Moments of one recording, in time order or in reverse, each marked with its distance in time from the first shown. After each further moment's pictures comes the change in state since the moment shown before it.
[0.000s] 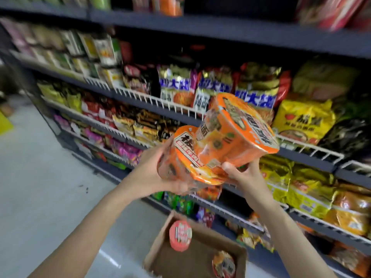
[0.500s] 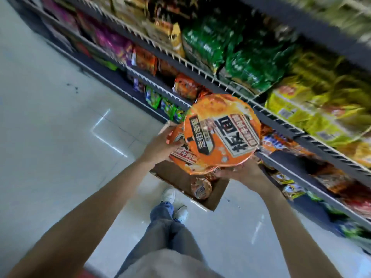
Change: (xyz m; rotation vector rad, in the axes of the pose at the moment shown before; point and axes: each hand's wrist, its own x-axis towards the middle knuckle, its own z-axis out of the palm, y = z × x) left_hand -0.015 -0.172 0.169 -0.120 -0.038 -0.701; right_hand -0.066 0.166 -0.060 -0.216 -0.367 0.514
